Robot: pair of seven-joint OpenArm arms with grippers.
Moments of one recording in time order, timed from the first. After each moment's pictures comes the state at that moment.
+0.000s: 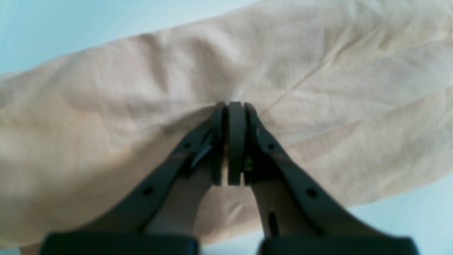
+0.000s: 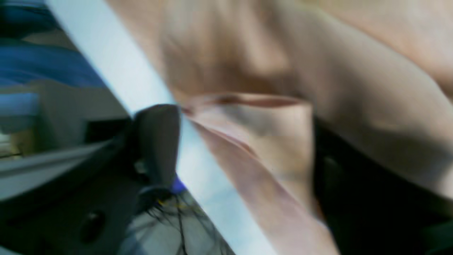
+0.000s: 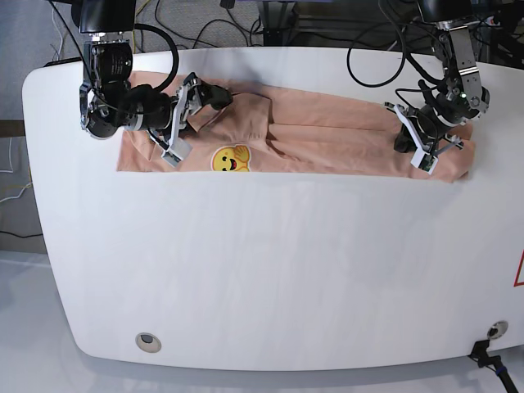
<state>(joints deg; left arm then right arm) 11.1 -12.2 -19.9 90.4 -10.1 -41.8 40.8 -6.6 15.8 6.3 91.8 61.8 40.1 -83.0</state>
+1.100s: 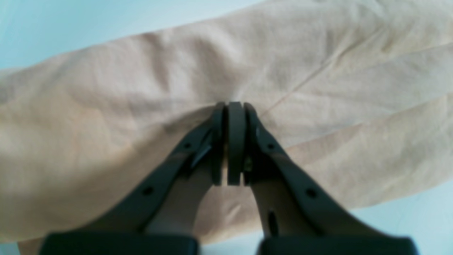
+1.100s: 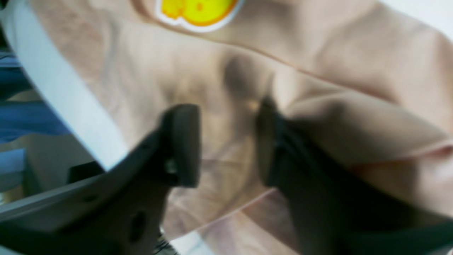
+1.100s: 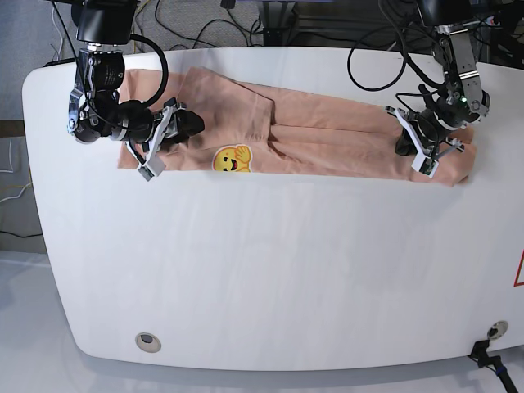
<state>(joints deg) 9.8 -12.2 -19.9 89.6 -9.9 -41.8 41.2 -3.5 14.6 13.6 84.7 50.1 40.1 -76.3</state>
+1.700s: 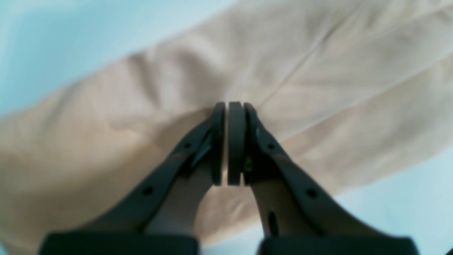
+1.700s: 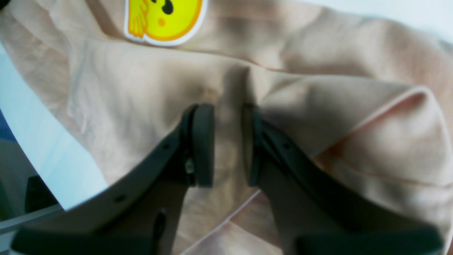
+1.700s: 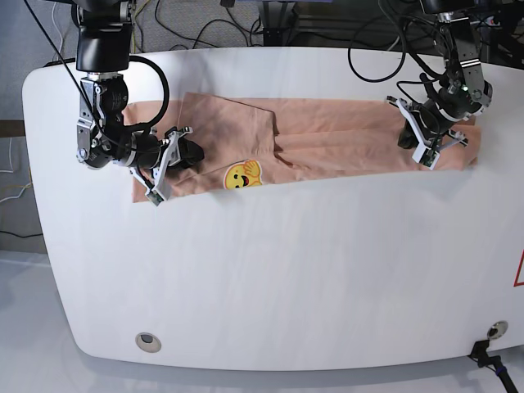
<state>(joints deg) 13.8 -12.3 -20.4 95.6 -9.6 -41.8 42.3 4.8 16.7 5.0 74.5 41.0 40.9 -64.0</state>
